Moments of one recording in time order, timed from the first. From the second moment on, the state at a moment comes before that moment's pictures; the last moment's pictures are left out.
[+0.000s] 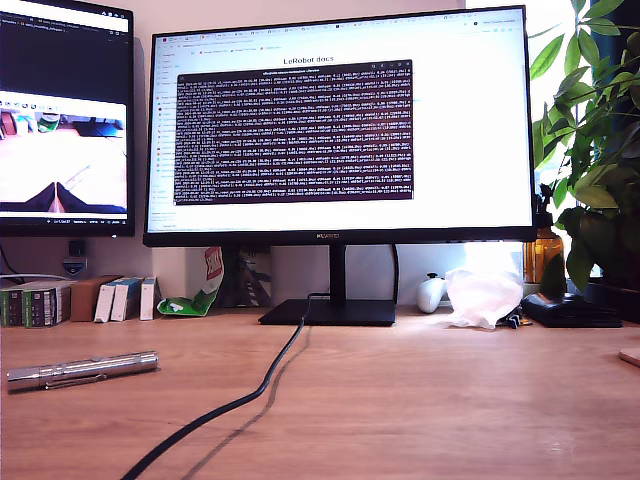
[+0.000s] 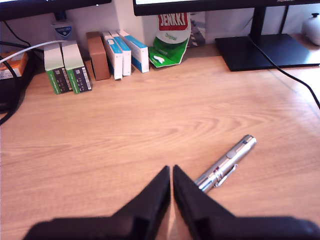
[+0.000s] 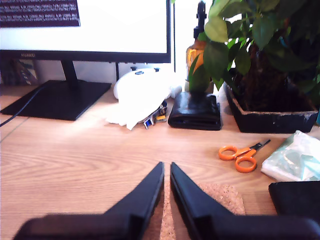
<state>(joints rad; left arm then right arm) -0.20 0.26 0.00 -0.03 -0.03 -0.03 -0.06 0.38 0.02 0.21 -0.13 -0.02</state>
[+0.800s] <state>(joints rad) -0.20 0.00 0.01 -0.18 -0.22 -0.05 -0.06 0.01 0.02 -0.01 -0.03 -0.03</state>
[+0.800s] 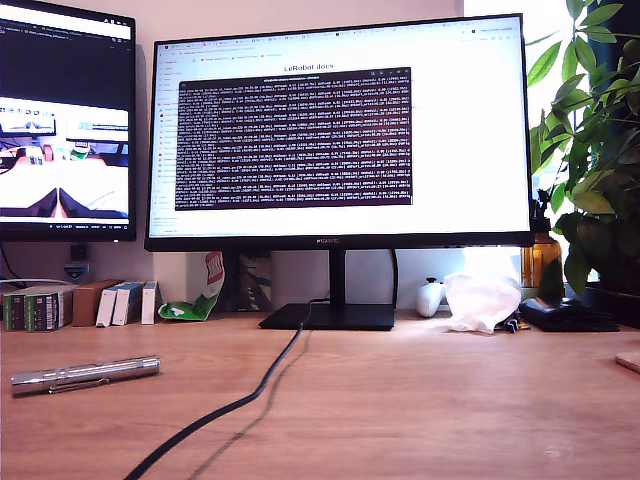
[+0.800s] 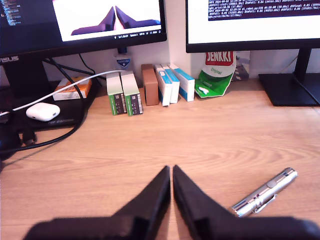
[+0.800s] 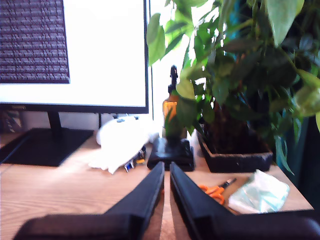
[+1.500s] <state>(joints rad) -0.20 0.00 0.01 -0.18 -0.22 -0.10 -0.06 0.01 0.02 -0.17 -0.03 0.00</state>
